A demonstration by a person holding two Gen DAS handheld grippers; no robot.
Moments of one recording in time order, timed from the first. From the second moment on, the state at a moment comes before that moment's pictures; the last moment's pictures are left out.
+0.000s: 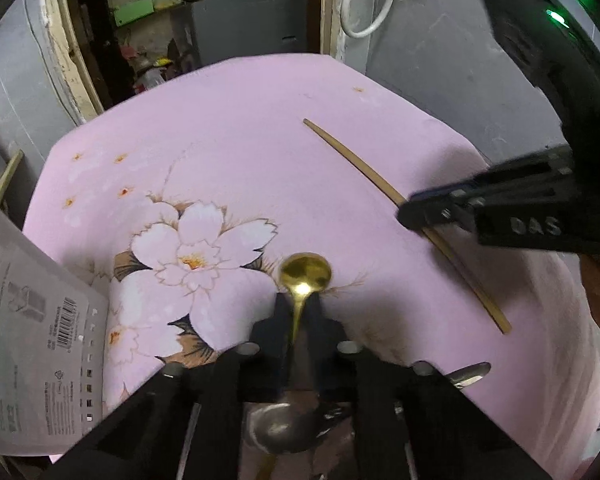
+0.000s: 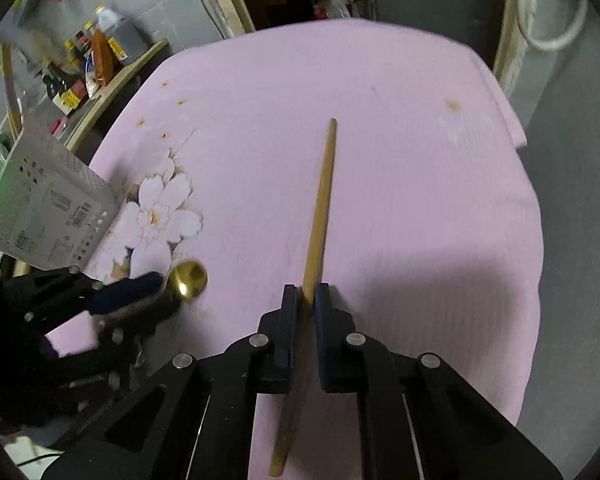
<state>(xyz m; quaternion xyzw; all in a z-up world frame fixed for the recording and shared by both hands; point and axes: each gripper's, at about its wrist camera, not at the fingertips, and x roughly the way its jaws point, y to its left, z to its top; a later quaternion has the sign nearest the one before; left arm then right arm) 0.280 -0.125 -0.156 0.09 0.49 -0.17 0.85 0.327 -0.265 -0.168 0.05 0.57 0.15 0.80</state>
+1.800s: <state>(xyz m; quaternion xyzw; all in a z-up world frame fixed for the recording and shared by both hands) 0.223 -0.019 0.025 -0.02 0.29 -0.19 0.94 0.219 -0.244 0.006 0.20 0.19 0.25 0.93</state>
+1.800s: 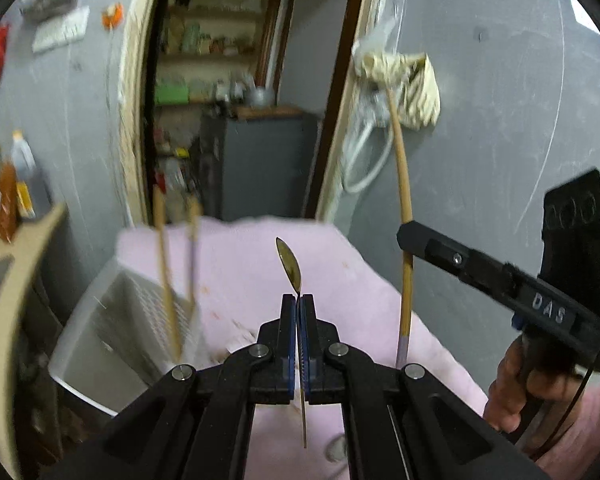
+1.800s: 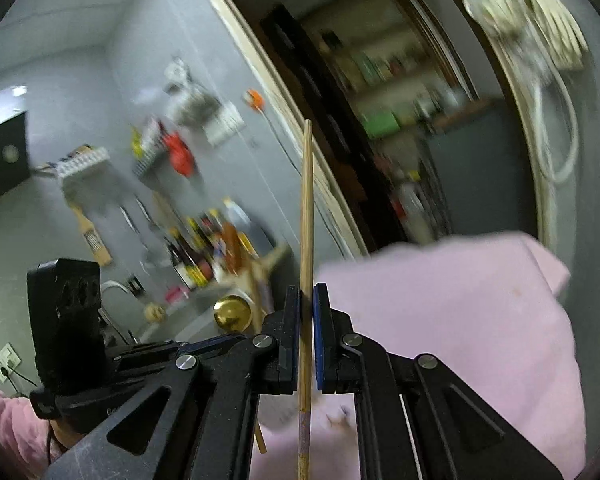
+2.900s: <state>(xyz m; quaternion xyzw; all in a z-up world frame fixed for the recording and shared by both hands) 0.236 0.082 -0.008 -0.05 0.19 -0.08 0.98 0.288 -0.105 -0.024 0.16 0.14 0.32 0.92</state>
